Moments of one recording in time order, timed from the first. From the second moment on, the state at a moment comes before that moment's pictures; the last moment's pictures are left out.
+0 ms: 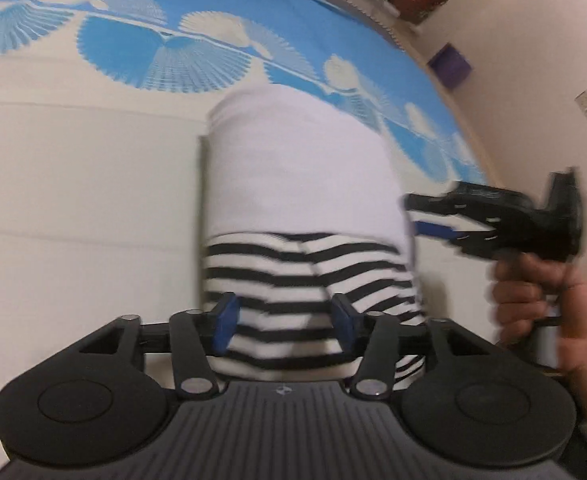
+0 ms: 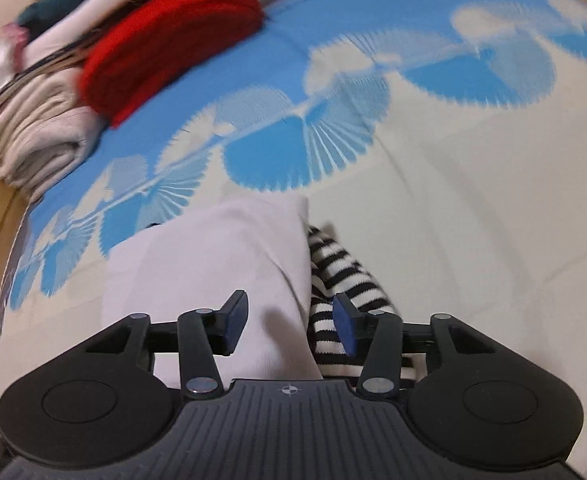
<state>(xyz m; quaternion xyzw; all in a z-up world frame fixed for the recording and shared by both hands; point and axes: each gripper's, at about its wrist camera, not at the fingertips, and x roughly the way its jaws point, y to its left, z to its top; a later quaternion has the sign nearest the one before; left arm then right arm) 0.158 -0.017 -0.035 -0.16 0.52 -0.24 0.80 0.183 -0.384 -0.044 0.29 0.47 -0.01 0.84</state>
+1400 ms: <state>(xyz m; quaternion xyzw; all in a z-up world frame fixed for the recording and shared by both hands) 0.160 -0.055 -0.069 -0.04 0.58 -0.23 0.78 0.125 -0.397 -0.054 0.29 0.47 0.04 0.83</state>
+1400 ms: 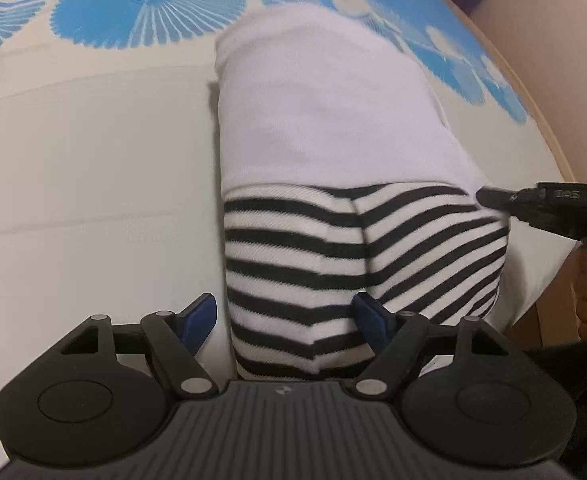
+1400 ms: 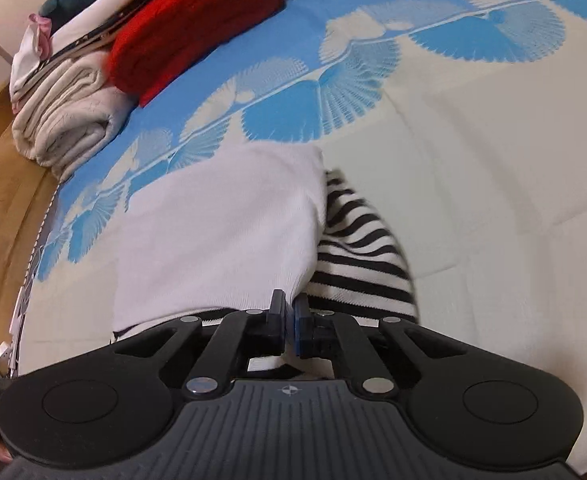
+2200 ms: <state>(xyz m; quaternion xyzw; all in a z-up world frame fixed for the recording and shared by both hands) 0.280 -0.035 -0.109 -0.27 0.57 -0.22 0.74 0.167 -0.370 -0.077 0.22 0.52 0.02 0.82</state>
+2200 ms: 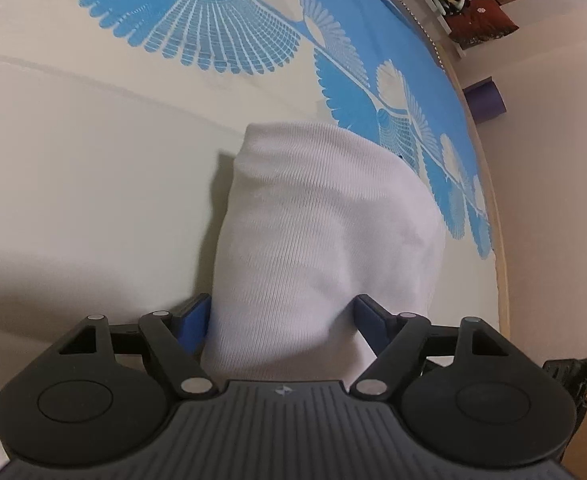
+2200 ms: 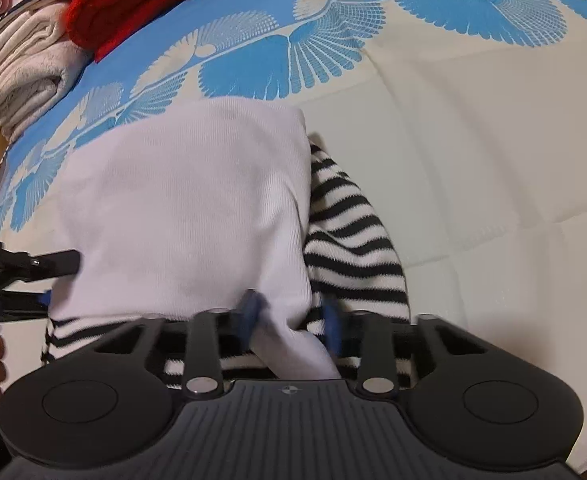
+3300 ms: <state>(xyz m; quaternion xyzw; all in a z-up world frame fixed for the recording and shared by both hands) 0.309 0.034 -0.049 -0.03 0.52 -0.19 0.83 0.271 -0.282 -0.062 0.15 0.41 -0.02 0.90</state>
